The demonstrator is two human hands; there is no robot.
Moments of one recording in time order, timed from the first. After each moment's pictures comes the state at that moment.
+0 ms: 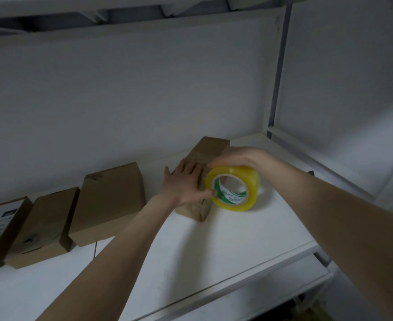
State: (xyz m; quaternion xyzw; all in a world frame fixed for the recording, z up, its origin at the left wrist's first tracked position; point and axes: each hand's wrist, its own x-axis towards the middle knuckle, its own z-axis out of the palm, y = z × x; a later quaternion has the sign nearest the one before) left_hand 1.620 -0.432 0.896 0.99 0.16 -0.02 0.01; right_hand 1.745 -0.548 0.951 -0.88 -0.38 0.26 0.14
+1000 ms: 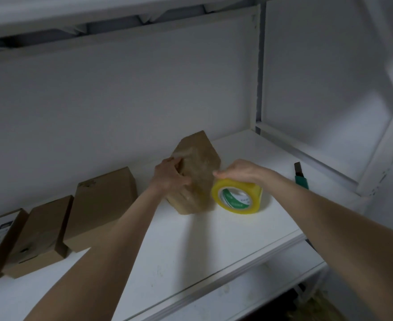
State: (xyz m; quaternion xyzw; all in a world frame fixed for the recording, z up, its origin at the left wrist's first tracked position) left_hand 1.631 -0.426 0.902 0.92 0.27 0.08 0.28; right_hand 1.758 -0.611 0.897 -0.88 -0.30 0.25 0.27
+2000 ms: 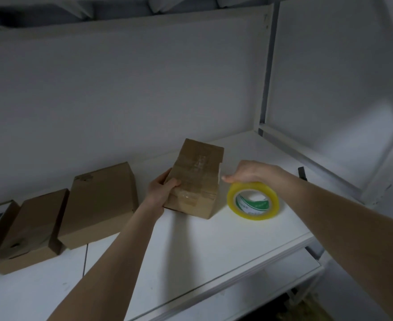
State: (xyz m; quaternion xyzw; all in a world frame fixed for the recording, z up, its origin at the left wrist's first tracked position) left_hand 1.601 -0.414 0.860 0.63 0.30 0.19 0.69; right_hand 1.760 -0.596 0.908 -0.93 -0.28 0.22 0.10
